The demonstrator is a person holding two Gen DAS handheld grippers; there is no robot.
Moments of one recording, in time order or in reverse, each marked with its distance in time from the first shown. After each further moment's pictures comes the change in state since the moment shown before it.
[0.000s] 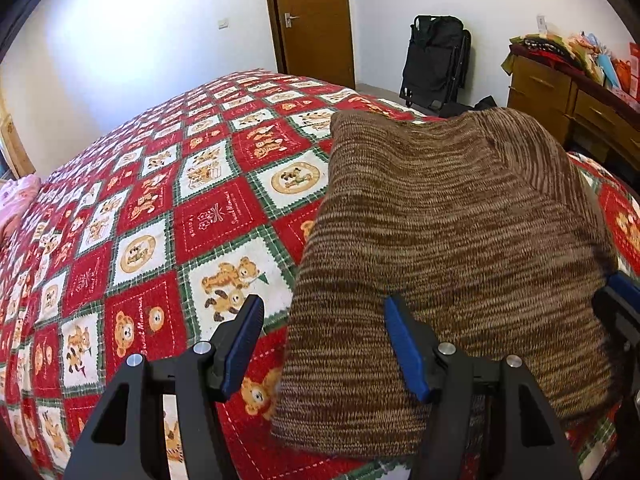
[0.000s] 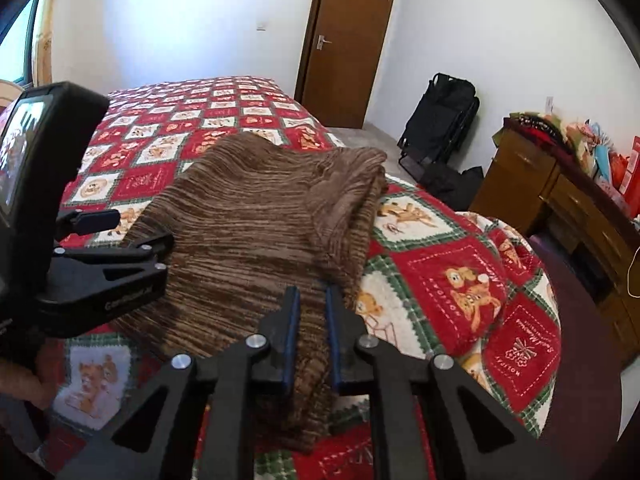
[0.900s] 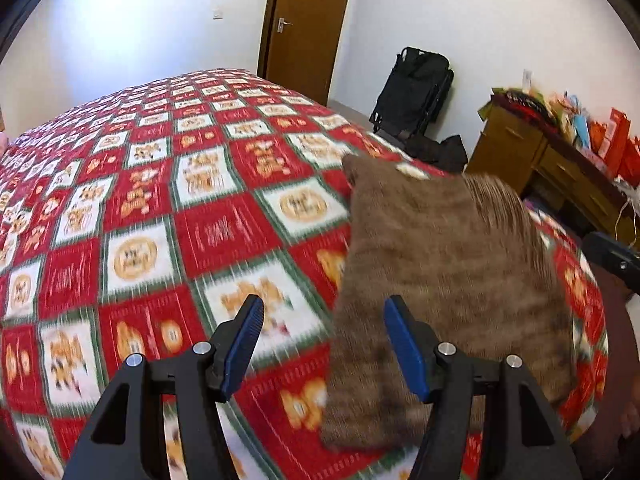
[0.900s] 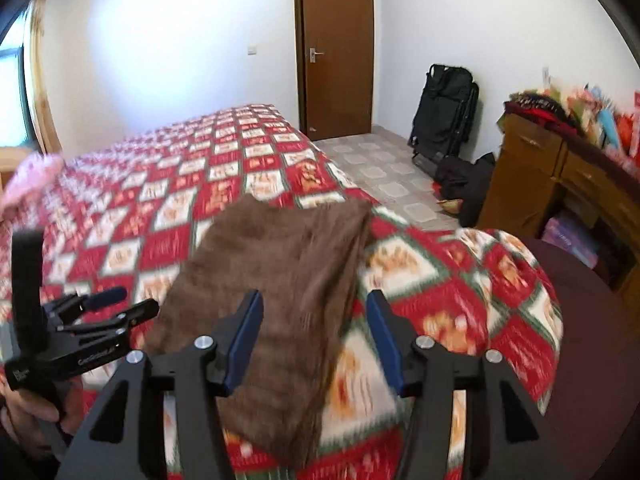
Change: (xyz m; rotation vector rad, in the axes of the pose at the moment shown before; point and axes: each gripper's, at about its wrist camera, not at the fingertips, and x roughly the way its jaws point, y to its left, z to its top) left arm -0.015 0.072 0.025 -0.137 -0.037 -0.236; right arm -0.019 -0.047 0.058 0.168 -0.025 0.159
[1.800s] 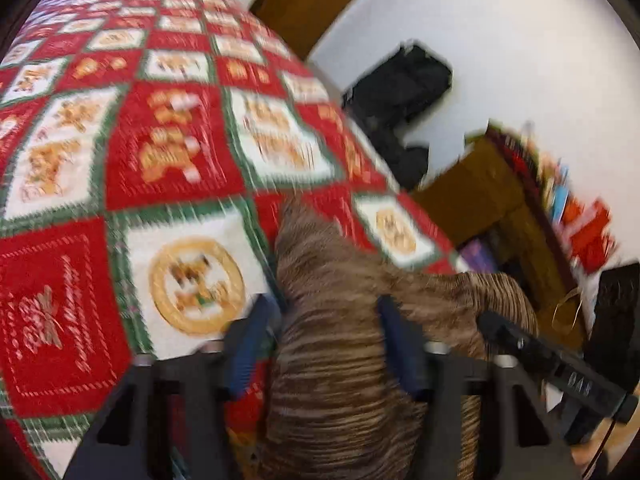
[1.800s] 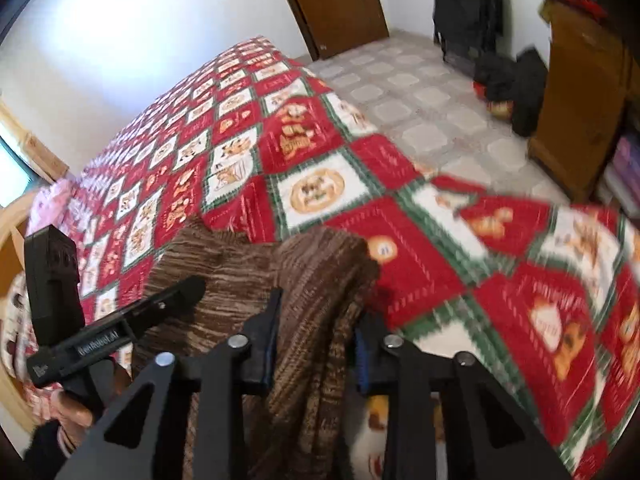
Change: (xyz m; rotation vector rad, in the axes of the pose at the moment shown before) left arm 0.142 0.011 0.080 -0.303 0.123 -0.320; right arm 0.168 -0.058 0.064 0.150 0.298 0.186
